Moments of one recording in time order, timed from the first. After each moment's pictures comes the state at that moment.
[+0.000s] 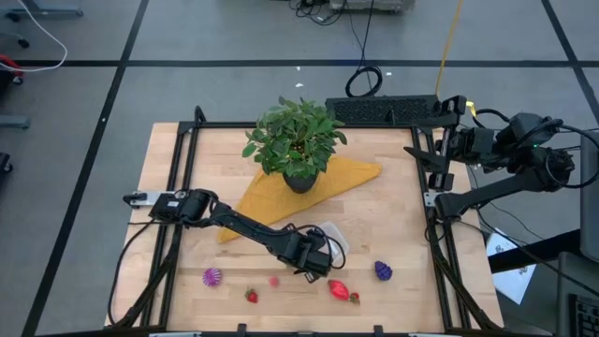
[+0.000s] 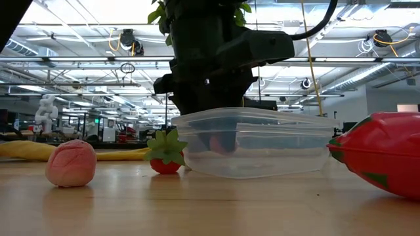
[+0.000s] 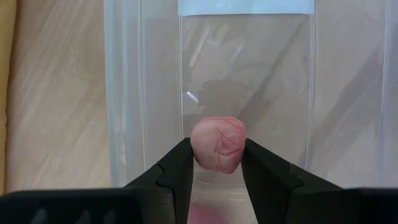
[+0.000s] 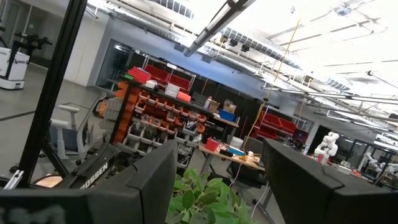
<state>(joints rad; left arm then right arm) -0.35 2.28 1.87 -0.97 -0.24 -0.90 0.15 0.80 1.28 -0.22 0.23 -0.42</state>
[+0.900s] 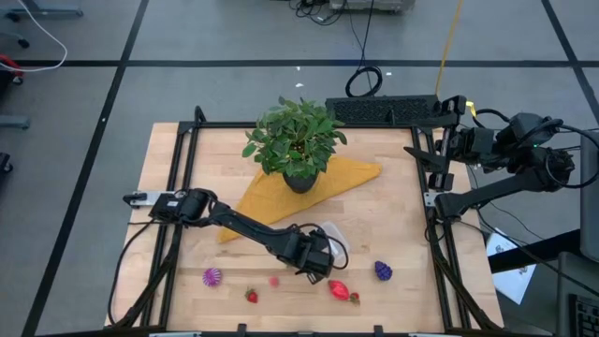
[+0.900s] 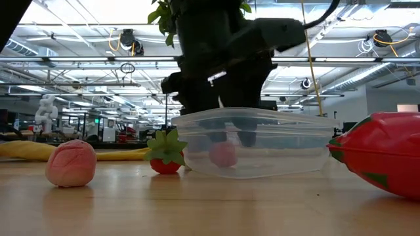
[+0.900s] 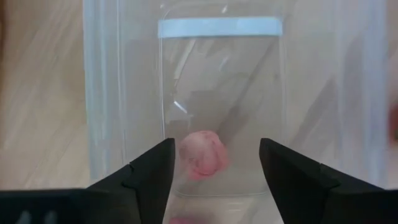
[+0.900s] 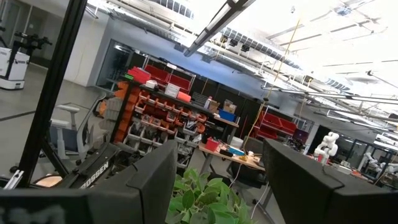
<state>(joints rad) -0.35 2.27 1.87 -0.91 -0.24 -0.87 0.15 0.80 1.28 -0.22 0.23 -0.42</state>
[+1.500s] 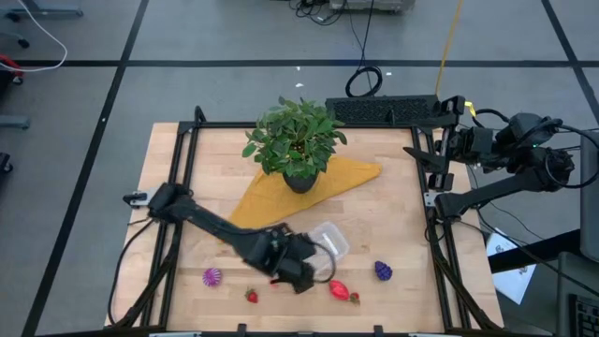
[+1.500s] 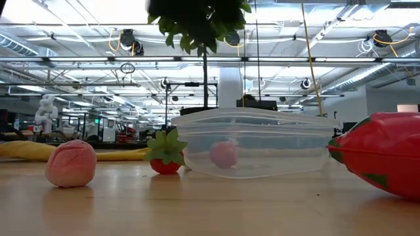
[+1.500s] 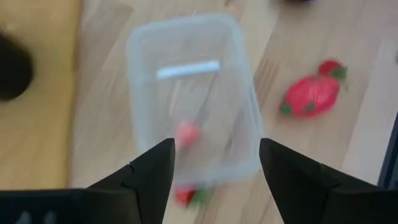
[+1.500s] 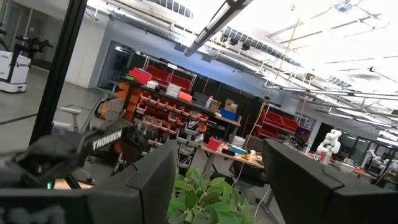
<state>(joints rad) -0.47 2.03 1.87 -1.02 -0.37 -0.82 0.15 0.80 1.28 -0.22 0.23 -0.40</state>
